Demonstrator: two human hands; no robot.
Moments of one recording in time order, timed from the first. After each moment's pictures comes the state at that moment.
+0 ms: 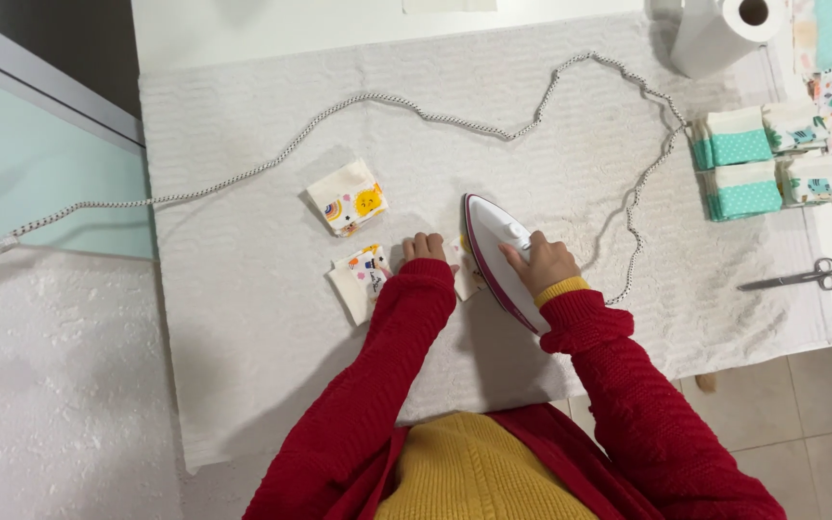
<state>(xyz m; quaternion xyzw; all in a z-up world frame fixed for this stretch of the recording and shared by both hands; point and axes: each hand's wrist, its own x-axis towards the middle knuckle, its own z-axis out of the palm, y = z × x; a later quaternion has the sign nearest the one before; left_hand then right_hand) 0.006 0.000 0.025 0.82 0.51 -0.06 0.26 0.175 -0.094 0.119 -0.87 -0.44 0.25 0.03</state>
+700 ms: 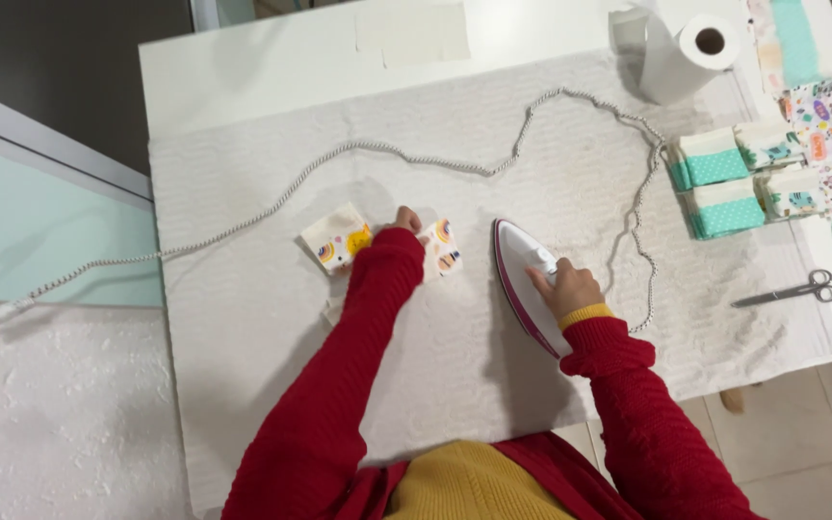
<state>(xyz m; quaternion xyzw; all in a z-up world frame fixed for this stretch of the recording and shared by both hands) 0.031 0.118 0.045 0.75 0.53 0.00 0.38 0.224 -0.124 0.122 -0.90 -0.37 0.22 0.06</state>
